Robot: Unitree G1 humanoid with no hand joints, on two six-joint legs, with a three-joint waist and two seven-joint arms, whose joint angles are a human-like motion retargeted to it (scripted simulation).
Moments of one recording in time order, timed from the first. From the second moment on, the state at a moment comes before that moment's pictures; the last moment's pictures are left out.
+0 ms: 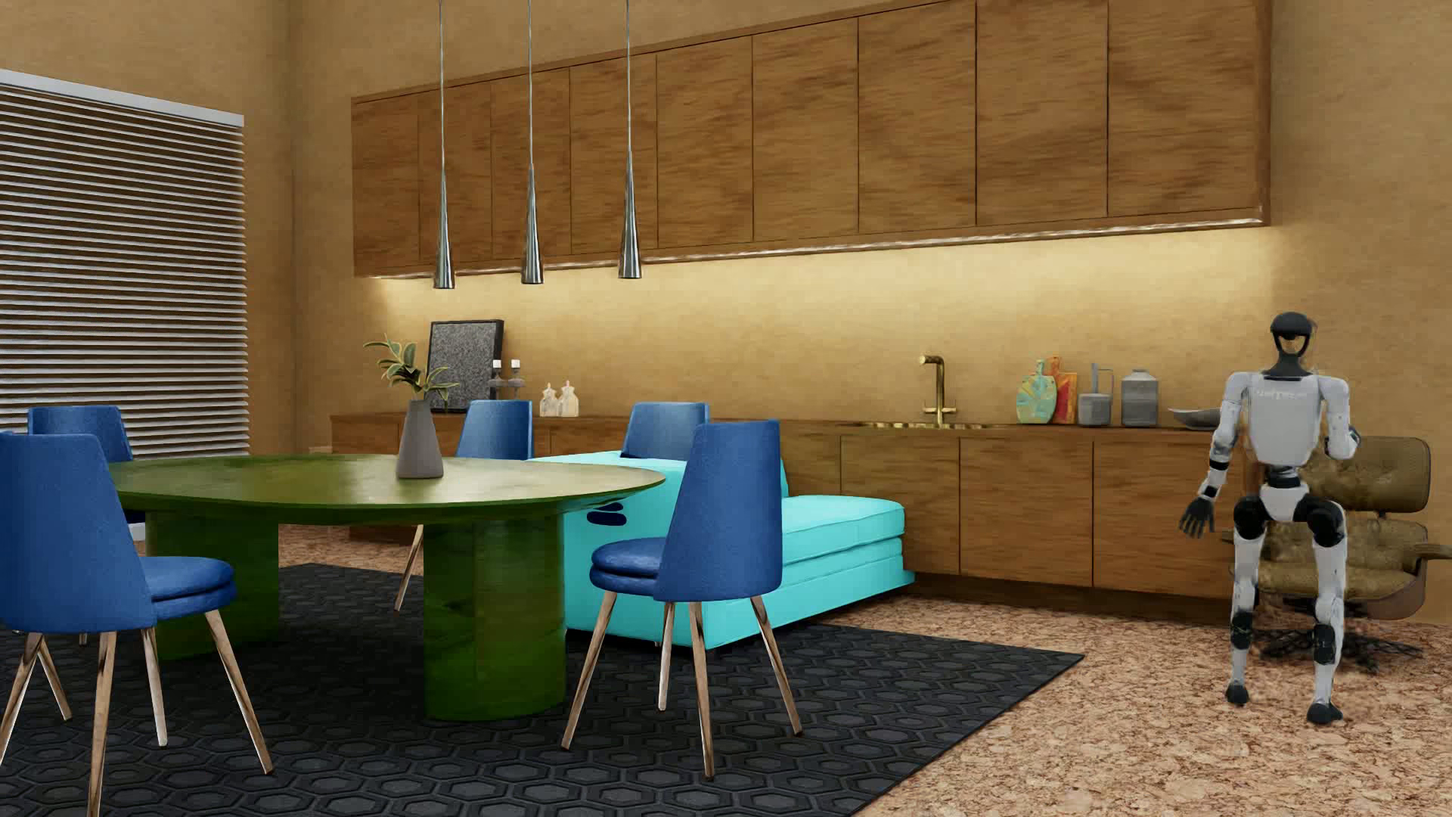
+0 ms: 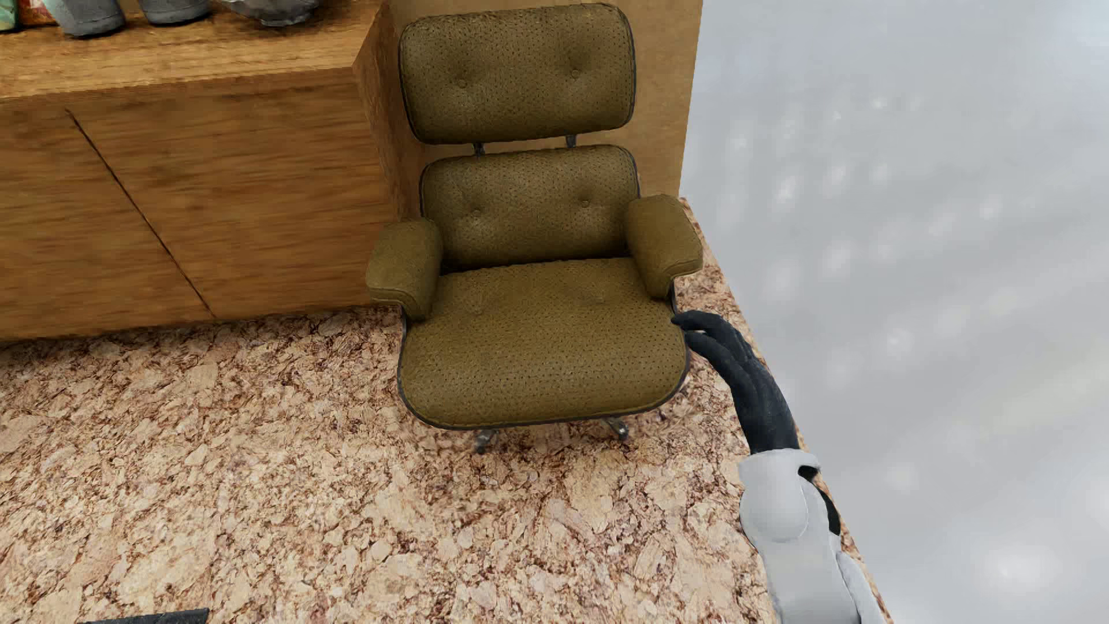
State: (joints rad) body -0.12 -0.04 0.06 0.21 -0.01 0.07 0.27 -0.01 0.11 0.42 0.49 0.46 0.00 -0.02 -0.20 0.11 -0.09 -0.06 0.01 0.05 0.10 0.84 -0.03 1.35 -0.55 0.30 -0.08 -0.25 -0.12
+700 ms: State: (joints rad) body 0.08 0.00 0.01 0.05 -0.22 -0.06 0.35 -0.07 0.07 0.21 0.26 0.05 0.30 -0.11 -0.15 0.02 0.00 -0.03 0.15 0.12 -0.15 0.63 0.73 1.10 -0.98 0.30 0.22 0.01 0.10
